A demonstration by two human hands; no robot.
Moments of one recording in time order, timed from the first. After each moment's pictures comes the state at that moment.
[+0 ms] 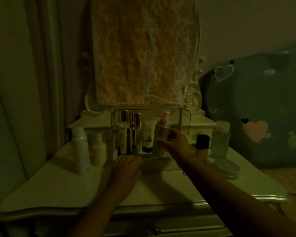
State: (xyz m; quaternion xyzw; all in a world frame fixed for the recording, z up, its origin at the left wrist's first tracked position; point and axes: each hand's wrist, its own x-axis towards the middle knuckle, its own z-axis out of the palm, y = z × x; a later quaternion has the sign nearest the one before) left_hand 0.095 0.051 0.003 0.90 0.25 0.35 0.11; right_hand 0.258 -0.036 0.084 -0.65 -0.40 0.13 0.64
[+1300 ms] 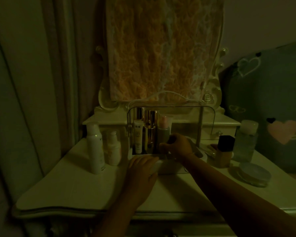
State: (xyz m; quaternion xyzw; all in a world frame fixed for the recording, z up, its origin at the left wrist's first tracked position) left_hand 0.095 0.053 0.000 0.90 0.24 0.36 0.09; right_hand 0.264 0.029 0.055 -0.75 -0.42 0.12 0.50
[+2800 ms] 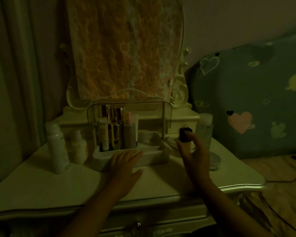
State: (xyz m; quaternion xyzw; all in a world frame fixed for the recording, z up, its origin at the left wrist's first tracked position) left_hand 0.140 0.026 -0.002 0.92 0.27 0.27 0.04; right_hand 0.314 -0.115 0.030 -0.65 -0.41 -0.22 0.60
